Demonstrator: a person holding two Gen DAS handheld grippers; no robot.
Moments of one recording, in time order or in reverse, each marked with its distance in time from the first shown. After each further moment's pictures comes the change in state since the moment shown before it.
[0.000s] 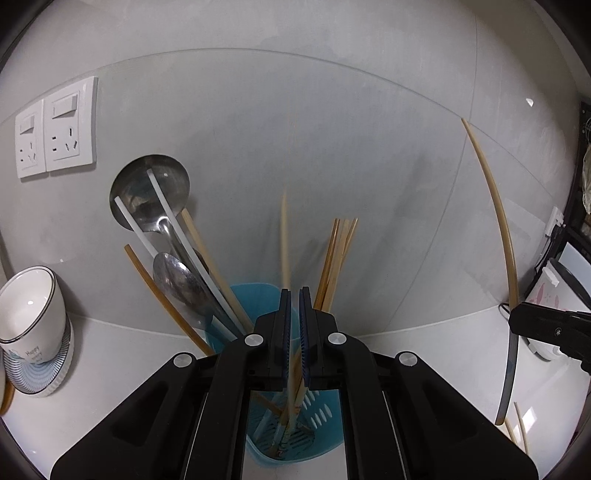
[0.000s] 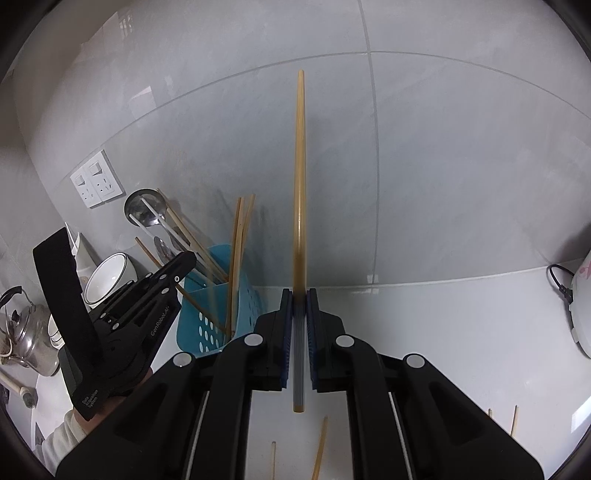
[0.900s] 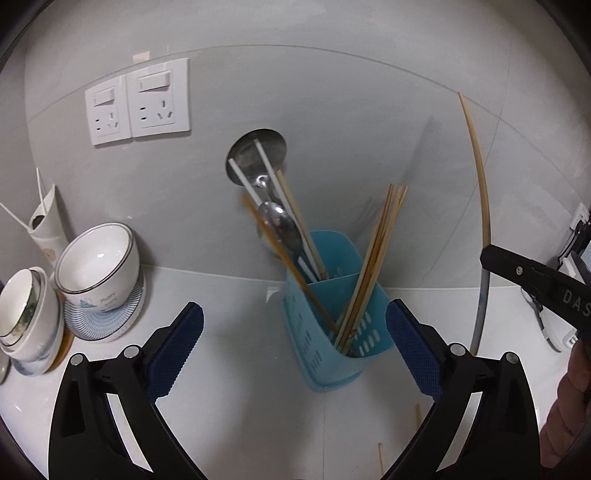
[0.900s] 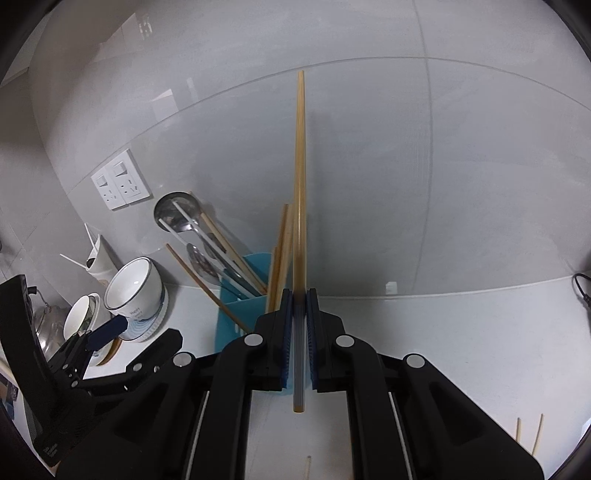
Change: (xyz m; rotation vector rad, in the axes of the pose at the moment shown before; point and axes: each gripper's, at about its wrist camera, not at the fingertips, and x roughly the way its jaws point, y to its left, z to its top) left arm -0.071 0.031 -0.007 -0.057 0.170 0.177; right arm 0.011 0.032 0.006 -0.015 -0.023 0.095
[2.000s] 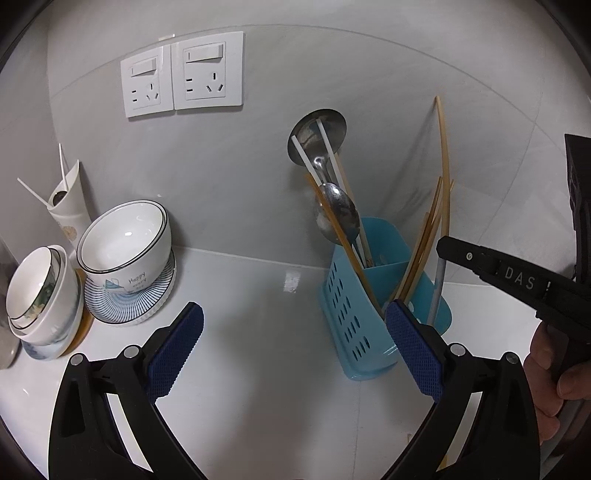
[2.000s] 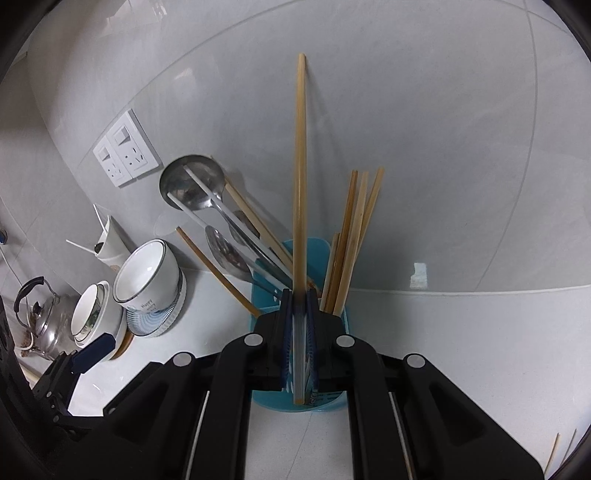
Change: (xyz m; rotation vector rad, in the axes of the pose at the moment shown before) left arm 0.009 0.037 0.002 -0.056 0.043 0.063; right arm 0.076 0.033 0.003 -0.019 0.105 0.091
